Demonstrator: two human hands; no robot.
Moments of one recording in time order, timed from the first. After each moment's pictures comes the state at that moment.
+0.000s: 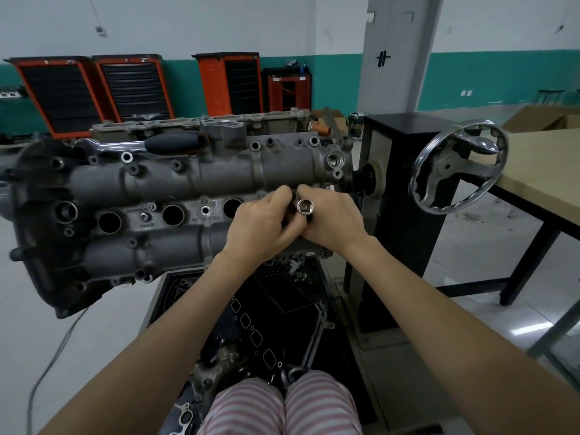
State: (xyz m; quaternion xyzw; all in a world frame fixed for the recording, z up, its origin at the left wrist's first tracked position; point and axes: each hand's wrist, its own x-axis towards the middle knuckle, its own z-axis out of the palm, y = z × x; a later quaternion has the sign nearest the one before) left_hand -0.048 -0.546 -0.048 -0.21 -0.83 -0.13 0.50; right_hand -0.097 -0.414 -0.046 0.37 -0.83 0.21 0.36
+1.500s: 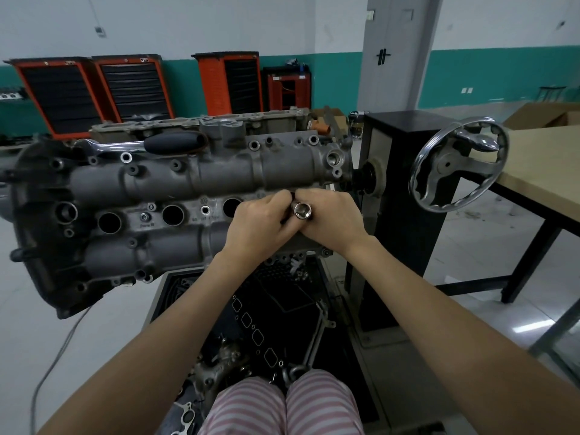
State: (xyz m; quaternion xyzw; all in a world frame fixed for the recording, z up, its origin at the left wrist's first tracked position) left_hand -0.049 -0.547 -0.048 -0.20 -0.83 -0.13 0.50; right_hand -0.096 -0.414 -0.047 0.39 -0.81 0.22 0.39
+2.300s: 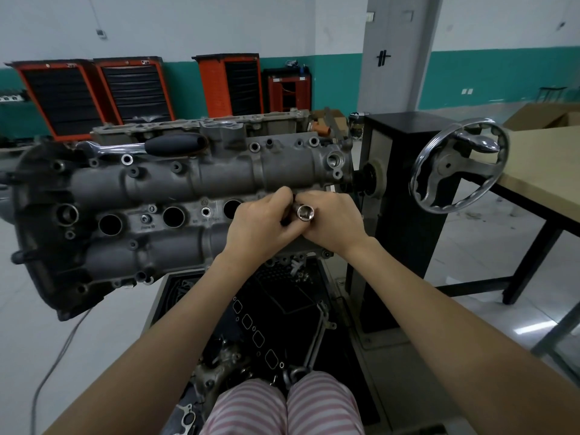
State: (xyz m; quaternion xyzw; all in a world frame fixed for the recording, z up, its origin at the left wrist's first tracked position) left_hand -0.048 -0.546 -0.046 -0.19 -0.85 -0.14 0.48; right_hand -0.096 -0.413 -0.046 0.39 -0.82 0.22 0.36
